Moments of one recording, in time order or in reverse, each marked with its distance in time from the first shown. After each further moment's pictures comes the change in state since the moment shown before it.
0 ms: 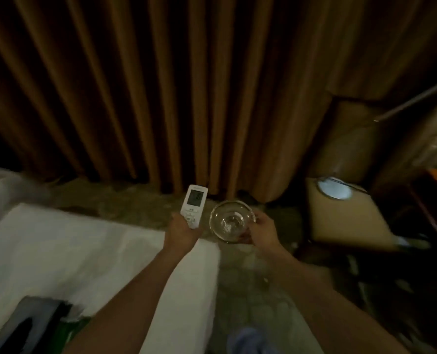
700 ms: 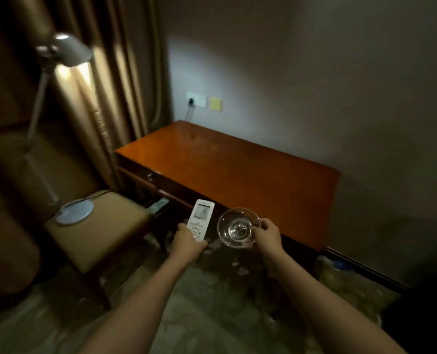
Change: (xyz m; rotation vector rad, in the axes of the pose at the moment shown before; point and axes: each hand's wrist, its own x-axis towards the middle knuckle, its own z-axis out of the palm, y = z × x) left_hand -0.397 0.172 0.503 0.457 -0.906 0.659; right_hand -0.300 0.193 -0.566 0.450 1.104 0.141
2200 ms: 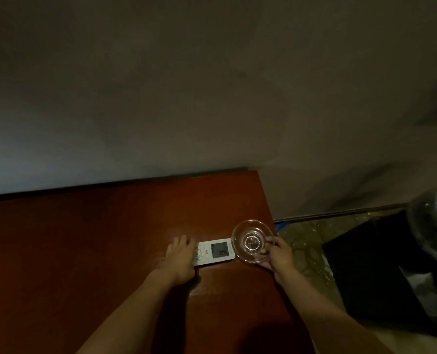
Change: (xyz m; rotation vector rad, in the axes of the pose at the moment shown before) left_hand 0.488 0.309 0.423 0.963 -0.883 0.851; right_hand 0.531 0.013 -0.247 0.535 0.757 0.557
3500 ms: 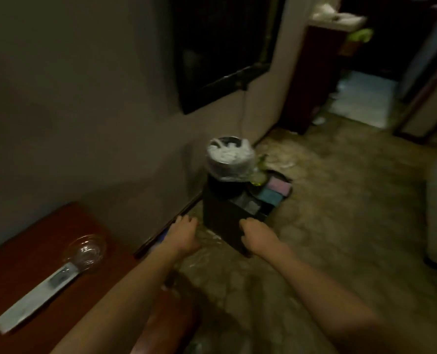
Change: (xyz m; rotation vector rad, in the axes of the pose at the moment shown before) left_hand -0.127 0.375 0.045 0.333 -0.017 0.724; right_hand -0.195 0.066 -0.359 -1.099 0.344 -0.304
